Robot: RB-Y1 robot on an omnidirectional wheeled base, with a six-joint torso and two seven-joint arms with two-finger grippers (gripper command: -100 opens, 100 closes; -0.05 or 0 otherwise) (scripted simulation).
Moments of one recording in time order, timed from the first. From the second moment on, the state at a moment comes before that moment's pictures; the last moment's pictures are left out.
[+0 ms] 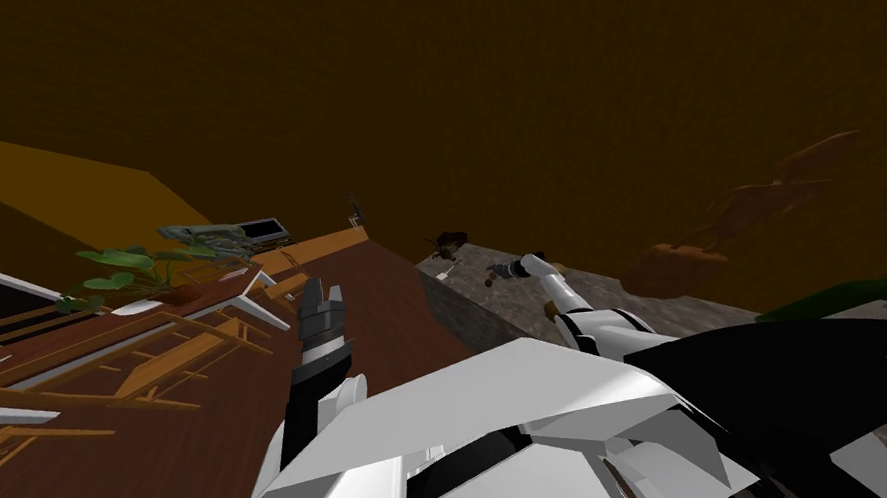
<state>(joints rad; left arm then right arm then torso) 0.48 -0.01 0.04 -2.28 -0.06 -0.41 -0.11 -0.34 -0.55 -0.31 -1.10 -1.01 1.02 -1.66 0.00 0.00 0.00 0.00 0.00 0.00</state>
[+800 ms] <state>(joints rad) 0.48 -0.01 0.04 -2.28 -0.06 -0.41 -0.11 -0.36 -0.49 -0.39 -1.10 -0.94 1.06 -1.62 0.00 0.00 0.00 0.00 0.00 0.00</state>
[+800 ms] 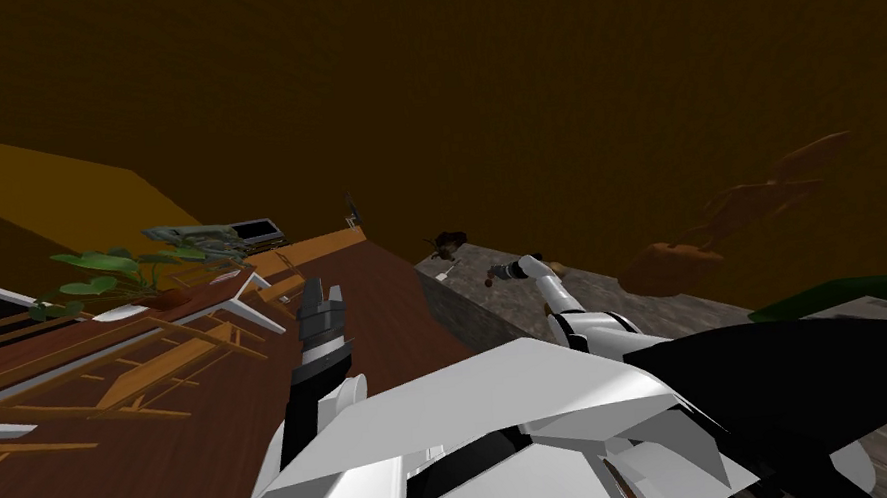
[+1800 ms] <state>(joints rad) 0.48 -0.01 0.04 -2.28 -0.06 -0.41 -0.11 -0.32 -0.61 -0.25 -1.11 -1.08 1.00 -1.70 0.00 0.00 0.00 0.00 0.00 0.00</state>
